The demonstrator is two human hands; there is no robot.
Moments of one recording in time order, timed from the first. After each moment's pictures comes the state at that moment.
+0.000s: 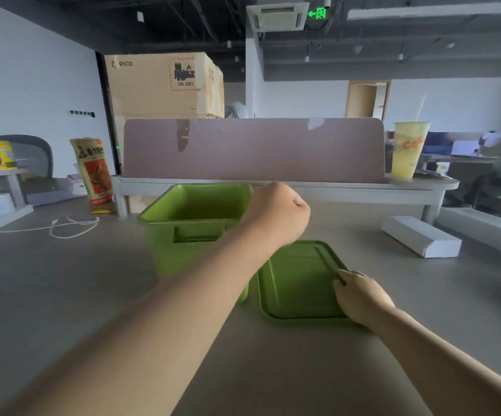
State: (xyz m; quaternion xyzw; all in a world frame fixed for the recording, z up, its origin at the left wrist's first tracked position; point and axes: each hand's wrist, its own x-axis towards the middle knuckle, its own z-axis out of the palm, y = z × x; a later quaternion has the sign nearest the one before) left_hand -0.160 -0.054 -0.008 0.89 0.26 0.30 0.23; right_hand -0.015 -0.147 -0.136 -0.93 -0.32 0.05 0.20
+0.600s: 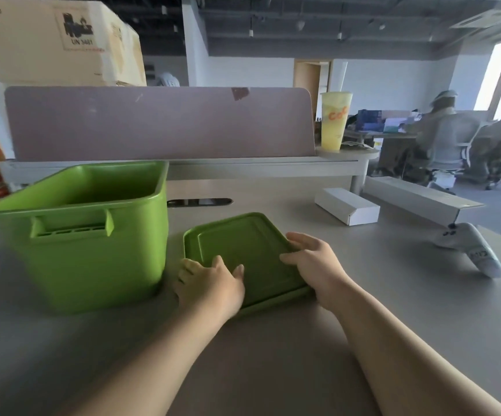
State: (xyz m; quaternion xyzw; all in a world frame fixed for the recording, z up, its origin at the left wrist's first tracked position) left_hand -0.101 -0.078 -0.145 0.87 0.47 0.05 0.14; right_hand 0.004 -0.193 -0.127 -0.70 -0.20 0.20 0.65
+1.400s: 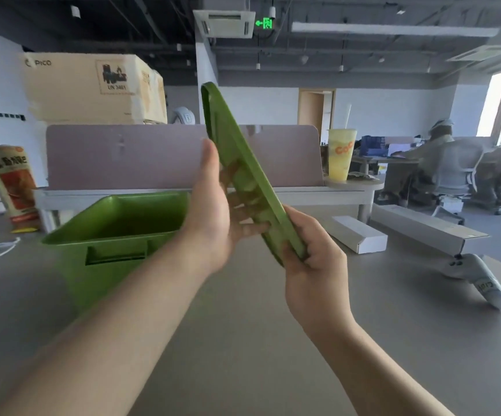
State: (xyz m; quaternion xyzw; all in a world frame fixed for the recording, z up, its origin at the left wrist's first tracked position) left_hand -0.145 -0.098 0.006 0.56 0.10 0.33 0.75; right_hand -0.081 -0.194 -0.073 -0.59 -0.42 -0.16 0.67
